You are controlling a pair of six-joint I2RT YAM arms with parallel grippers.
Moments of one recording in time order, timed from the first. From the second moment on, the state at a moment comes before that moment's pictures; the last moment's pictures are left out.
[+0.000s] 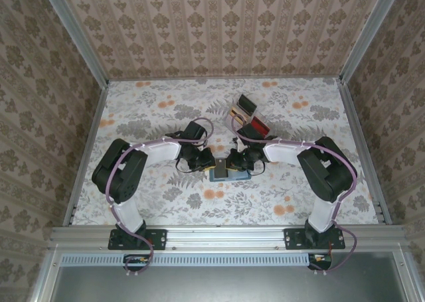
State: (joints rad) left arm -0.64 1.78 0.98 -0.38 0.44 -0.81; right arm 0.56 1.80 0.97 -0.27 -0.44 0.72
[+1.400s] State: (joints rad) left arm -0.66 1.77 1.07 -0.49 0.40 -0.75; right arm 0.52 1.73 0.91 -0.22 -0.44 0.66
